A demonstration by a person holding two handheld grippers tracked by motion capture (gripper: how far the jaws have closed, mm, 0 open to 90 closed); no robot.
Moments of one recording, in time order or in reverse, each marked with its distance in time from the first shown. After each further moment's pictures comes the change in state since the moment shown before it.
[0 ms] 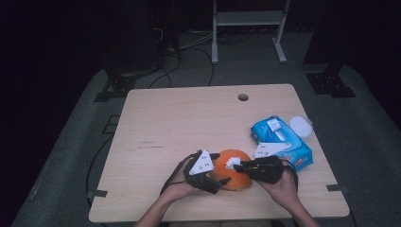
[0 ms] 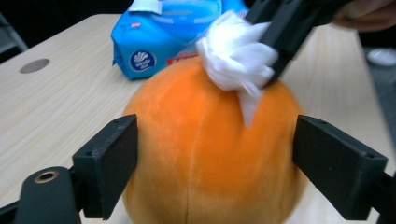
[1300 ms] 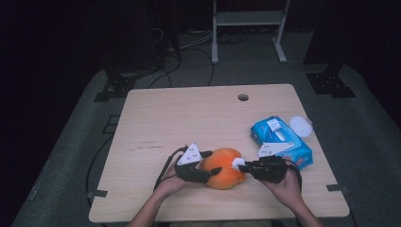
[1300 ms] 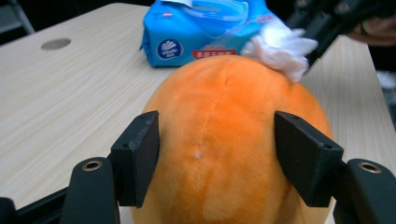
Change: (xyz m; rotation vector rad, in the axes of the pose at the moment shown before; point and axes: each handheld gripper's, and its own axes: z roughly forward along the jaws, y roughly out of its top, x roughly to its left) left arm 0.028 -0.012 -0.014 -0.031 0.005 -0.149; right arm -0.018 -0.015 -0.002 0.022 0.000 0.056
